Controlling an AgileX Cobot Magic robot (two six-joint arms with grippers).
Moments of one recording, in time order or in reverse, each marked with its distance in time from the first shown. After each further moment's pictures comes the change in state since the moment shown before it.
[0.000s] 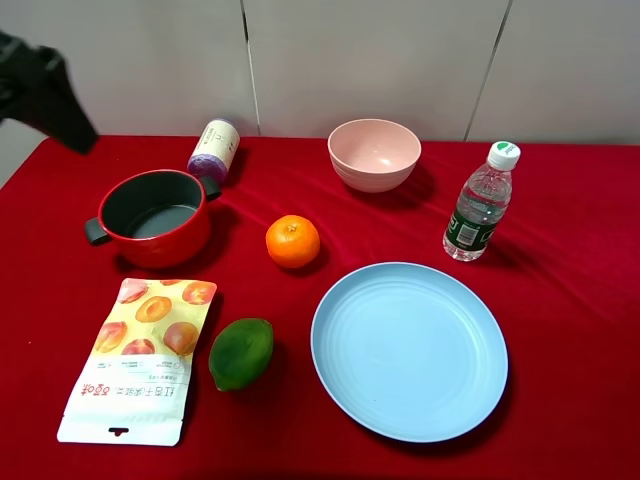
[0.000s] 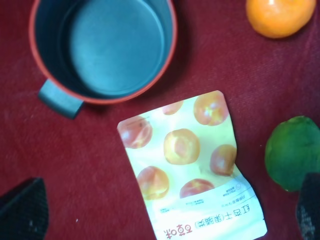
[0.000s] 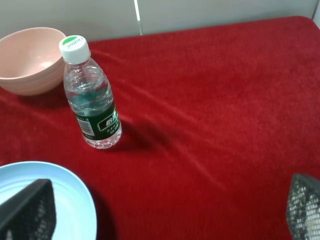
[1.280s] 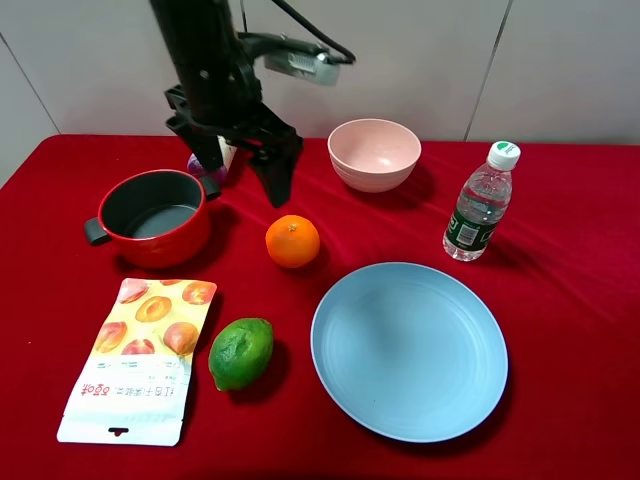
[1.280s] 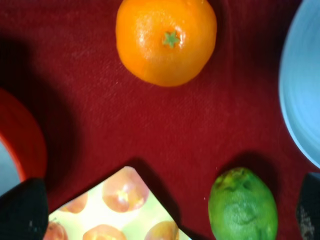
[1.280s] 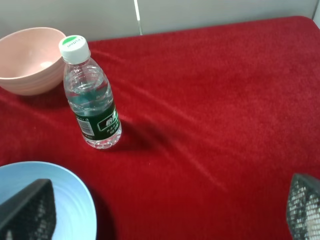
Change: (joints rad) left arm -0.341 0.662 -0.455 0.020 0.074 -0.038; right arm 0.000 0.000 0.000 0.000 0.000 0.000
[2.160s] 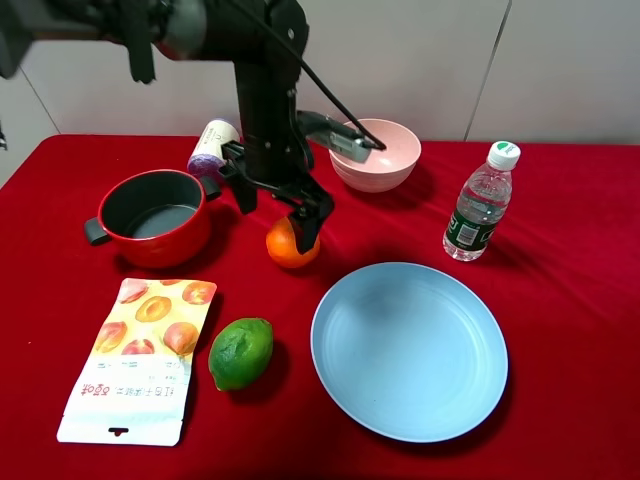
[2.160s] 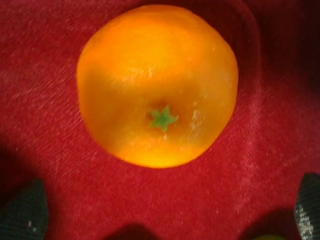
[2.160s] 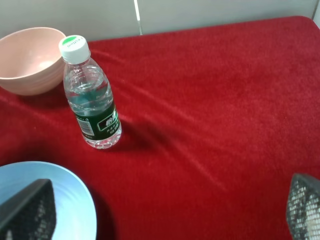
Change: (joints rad) left arm -0.058 0.282 -0.134 0.057 -0.008 -0.007; right arm 0.000 0.000 0.000 0.000 0.000 0.000
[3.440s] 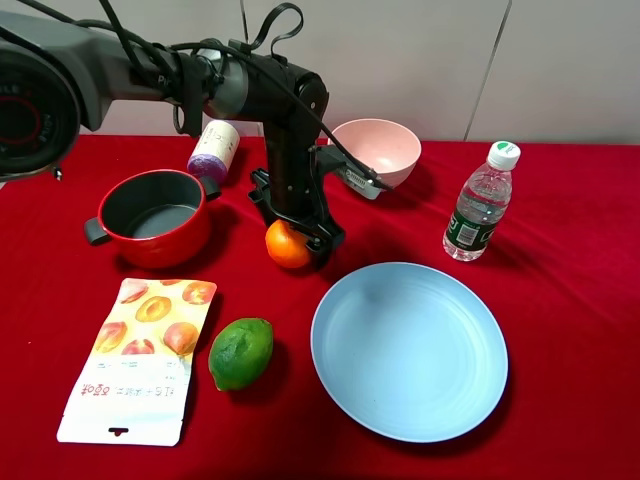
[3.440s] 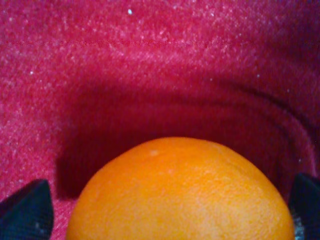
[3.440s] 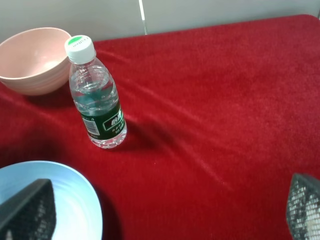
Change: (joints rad) left arm -0.016 0.127 -0.003 0.050 -0.229 0.026; right arm 0.000 0.000 0.000 0.010 0.000 0.000
